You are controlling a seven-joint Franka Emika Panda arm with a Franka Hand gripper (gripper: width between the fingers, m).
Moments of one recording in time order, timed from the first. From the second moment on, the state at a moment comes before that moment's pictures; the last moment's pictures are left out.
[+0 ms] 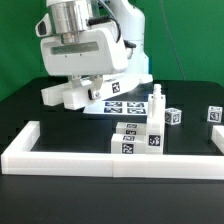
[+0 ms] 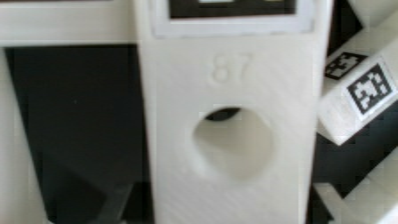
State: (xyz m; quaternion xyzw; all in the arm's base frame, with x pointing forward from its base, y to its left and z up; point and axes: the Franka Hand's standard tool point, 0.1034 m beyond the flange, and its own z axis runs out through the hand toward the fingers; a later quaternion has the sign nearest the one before) arm 0.525 -0.103 0.086 -0.91 0.41 -0.01 0.09
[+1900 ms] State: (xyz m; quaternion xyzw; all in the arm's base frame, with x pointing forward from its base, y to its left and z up) arm 0.557 -0.056 0.130 -0.68 0.72 0.10 0.10
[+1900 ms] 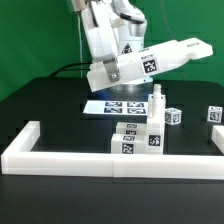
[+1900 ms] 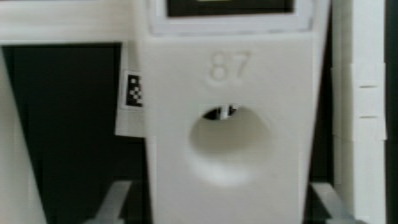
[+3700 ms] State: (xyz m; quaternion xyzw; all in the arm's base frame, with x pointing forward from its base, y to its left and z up) arm 0.572 -0.051 0.126 -0.67 0.73 0.14 0.07
